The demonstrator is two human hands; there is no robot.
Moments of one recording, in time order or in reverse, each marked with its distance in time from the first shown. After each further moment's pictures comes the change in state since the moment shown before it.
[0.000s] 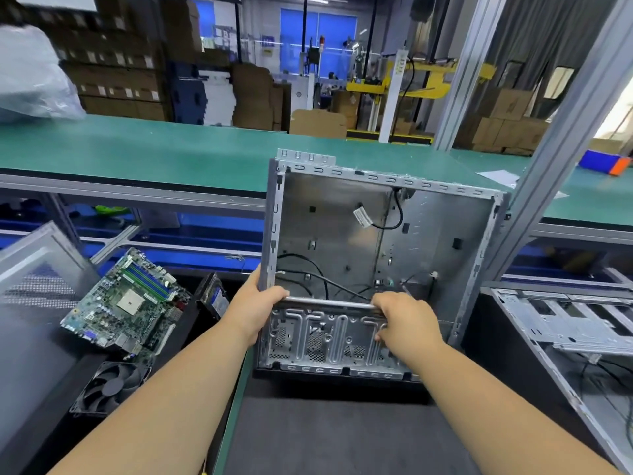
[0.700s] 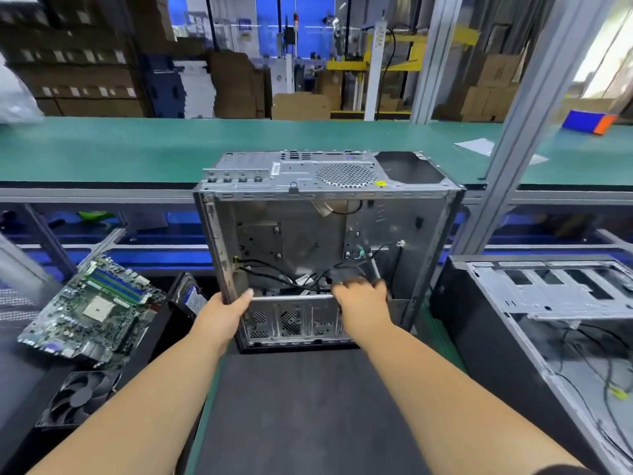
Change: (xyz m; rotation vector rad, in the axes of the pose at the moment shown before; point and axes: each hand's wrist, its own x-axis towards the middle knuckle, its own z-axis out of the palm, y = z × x) left_hand 0.012 -0.029 0.012 0.163 0.171 -0.119; right_hand 0.035 -0.002 0.042 -0.080 -0.073 -0.024
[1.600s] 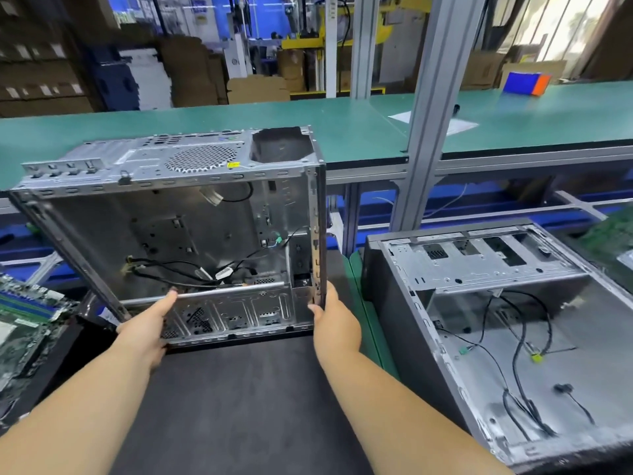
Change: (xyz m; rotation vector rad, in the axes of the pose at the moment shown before) left_hand -0.001 -0.002 0.076 -0.403 0.060 -0.272; right_hand -0.050 0.099 0.075 0.738 0.073 0.568
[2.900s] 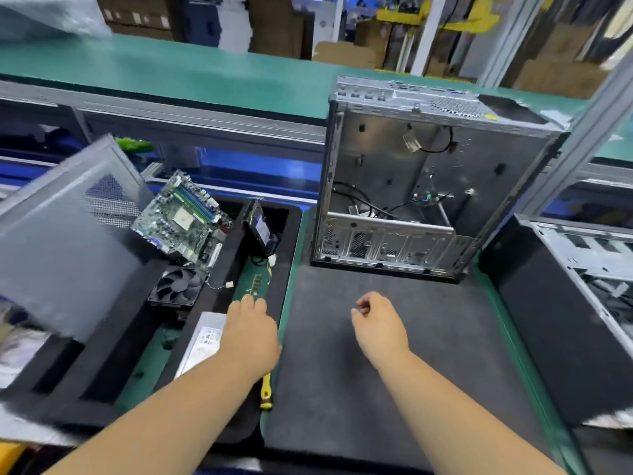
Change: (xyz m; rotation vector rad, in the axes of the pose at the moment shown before) left_hand -0.084 -0.067 -0.208 2.020 0.002 0.682; right_hand -0.180 -0.114 0.116 -0.027 -0.160 -0.092
